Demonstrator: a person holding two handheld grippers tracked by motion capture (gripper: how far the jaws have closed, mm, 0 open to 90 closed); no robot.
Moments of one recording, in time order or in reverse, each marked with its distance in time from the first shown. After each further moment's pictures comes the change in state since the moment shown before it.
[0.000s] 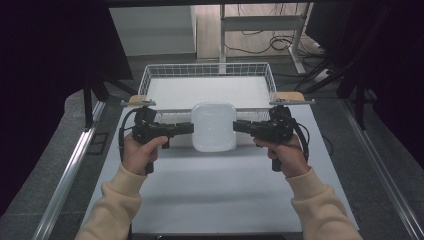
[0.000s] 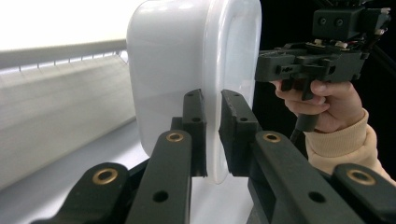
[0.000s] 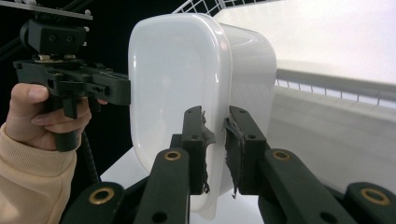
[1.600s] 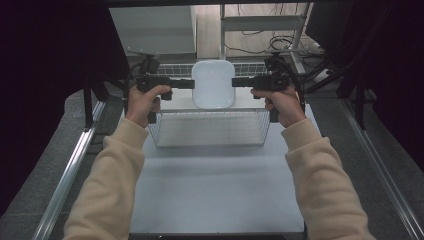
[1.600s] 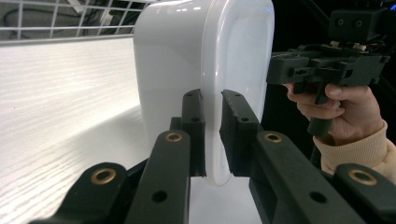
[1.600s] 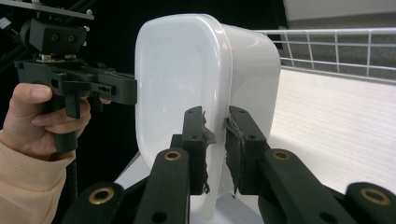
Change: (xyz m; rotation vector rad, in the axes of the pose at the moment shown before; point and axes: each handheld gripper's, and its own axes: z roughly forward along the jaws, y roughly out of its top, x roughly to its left) left arm 0.053 0.104 0.018 0.023 0.006 -0.064; right arm -0.037 0.106 0.028 0.043 -0.038 0.039
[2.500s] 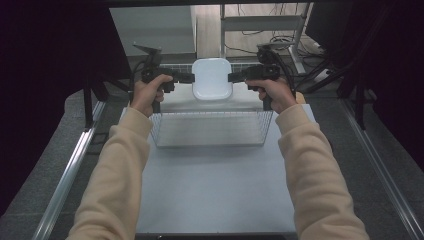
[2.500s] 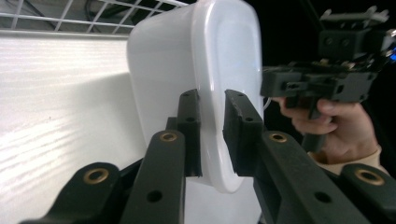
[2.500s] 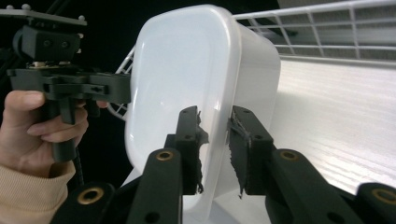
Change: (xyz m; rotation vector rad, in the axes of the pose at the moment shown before) left arm 0.045 0.023 0.019 0.025 -0.022 -0.208; right arm -0.040 0.023 0.038 0.107 -0.004 0.177
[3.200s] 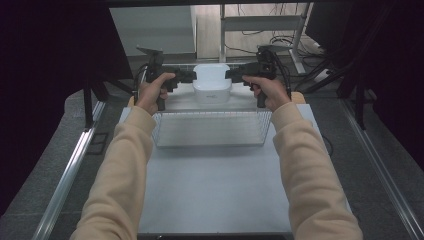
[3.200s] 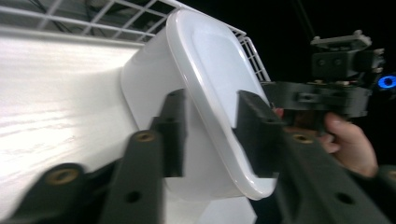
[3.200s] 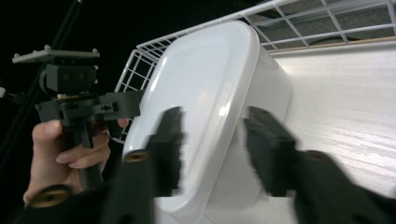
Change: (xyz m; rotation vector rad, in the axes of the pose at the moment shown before) left arm 0.023 0.006 0.013 -0.037 0.000 -0.076; right arm -0.018 0.007 0.016 -0.014 0.020 0.210
